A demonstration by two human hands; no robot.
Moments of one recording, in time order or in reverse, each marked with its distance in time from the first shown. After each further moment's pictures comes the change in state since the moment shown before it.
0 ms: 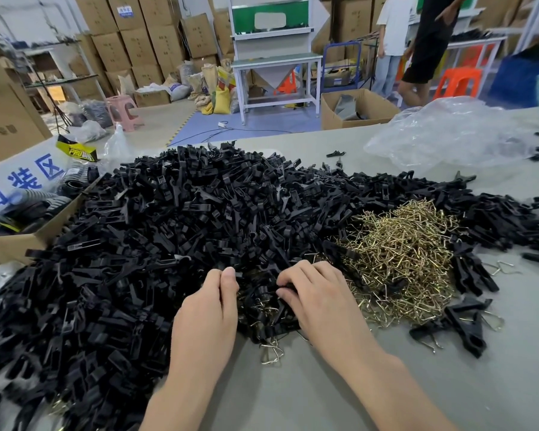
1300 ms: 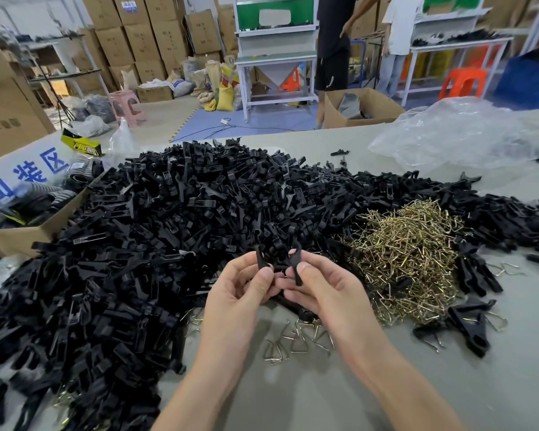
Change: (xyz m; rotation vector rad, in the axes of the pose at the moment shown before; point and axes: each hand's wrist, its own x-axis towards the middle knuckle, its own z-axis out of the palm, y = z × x) left_hand -0.003 0.037 0.011 -1.016 -0.164 -0.263; right_hand 0.008 -0.021 -0.026 1.506 0.004 0.656
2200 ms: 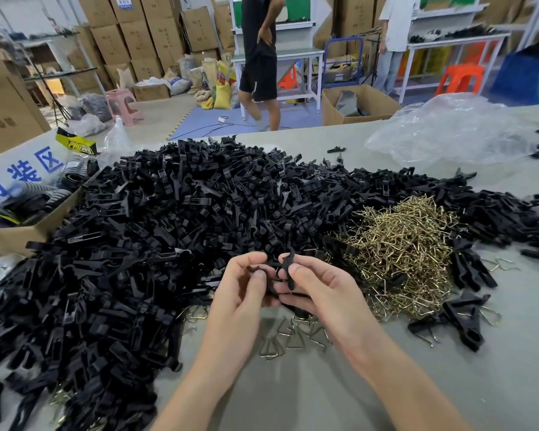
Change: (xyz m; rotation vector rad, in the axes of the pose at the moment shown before) left_hand -0.003 -0.007 -0.001 0.145 -0.079 0.048; right_hand 0.001 0.001 -0.007 -0.064 -0.073 0.064
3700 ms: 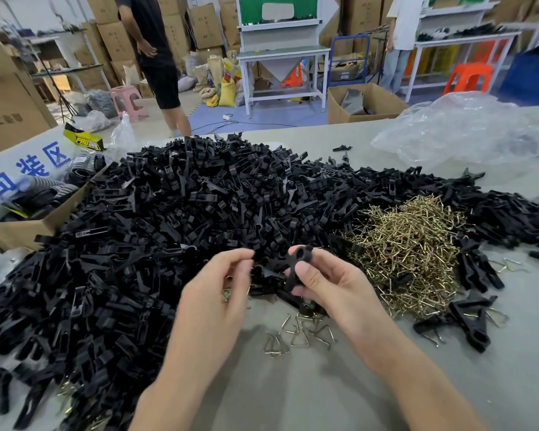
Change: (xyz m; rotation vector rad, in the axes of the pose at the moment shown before) left_hand -0.004 0.019 -0.031 0.678 0.113 0.286; right_hand -0.005 -0.008 -0.006 -0.051 -0.078 -0.107
